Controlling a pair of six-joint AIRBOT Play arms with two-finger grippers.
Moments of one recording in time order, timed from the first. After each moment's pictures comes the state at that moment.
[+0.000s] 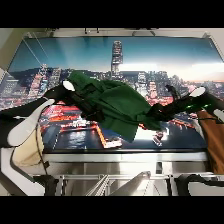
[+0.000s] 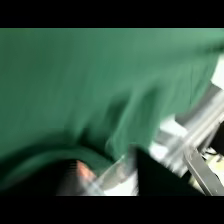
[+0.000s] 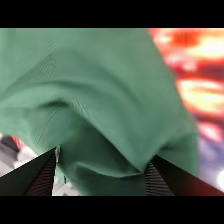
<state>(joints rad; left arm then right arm) -0.27 -1.89 1.33 0.82 -1.35 -1.33 -0.05 -1.51 0.93 -0.80 1.17 1.20</state>
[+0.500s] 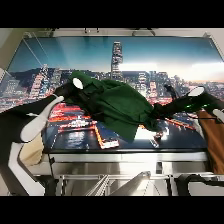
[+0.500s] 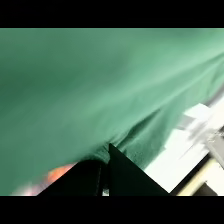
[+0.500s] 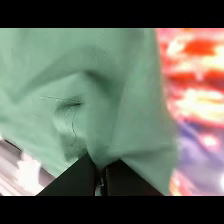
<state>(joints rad) -0.27 -1.91 1.42 0.88 -1.49 -1.31 -0.09 -1.50 0.94 -0.77 1.18 1.18</state>
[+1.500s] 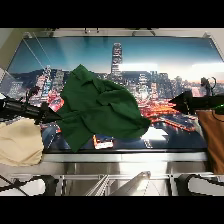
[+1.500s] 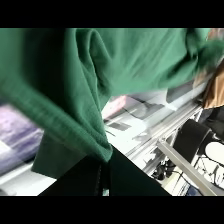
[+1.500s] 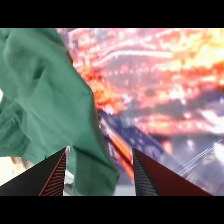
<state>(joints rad) 0.37 -1.42 0.96 0.78 -1.55 -1.13 -0.42 -1.42 0.94 -0.59 1.30 1.12</state>
